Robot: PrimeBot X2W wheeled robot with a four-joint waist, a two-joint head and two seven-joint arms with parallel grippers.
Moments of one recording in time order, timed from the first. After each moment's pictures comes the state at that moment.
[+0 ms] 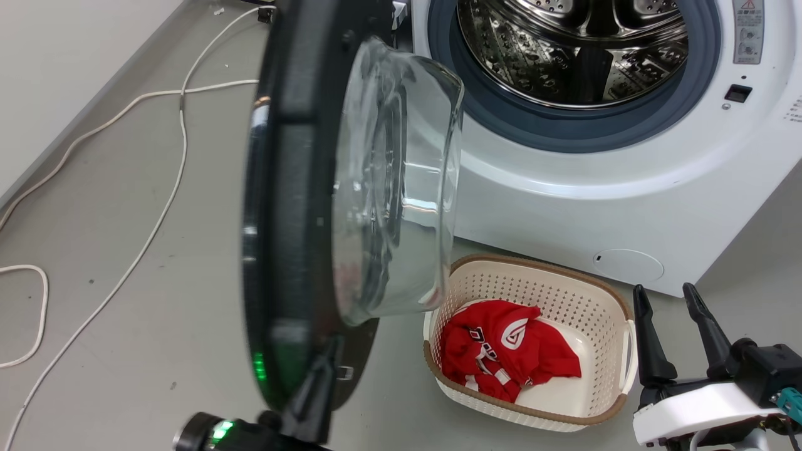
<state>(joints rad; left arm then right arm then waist) 0.15 0.12 -0.32 -0.15 -0.15 -0.02 -0.27 0.02 -0.05 -0.04 0.03 0.16 0.13 -0.17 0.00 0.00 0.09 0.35</state>
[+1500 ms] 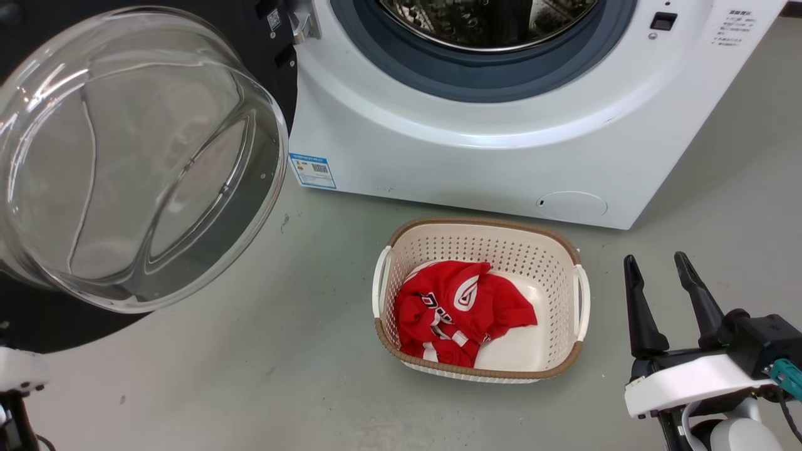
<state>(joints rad) -0.23 0.28 0.50 0.33 -0.22 -0.05 -0.27 -0.06 -0.05 -0.01 0.05 0.16 0.13 -0.18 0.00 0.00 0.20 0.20</state>
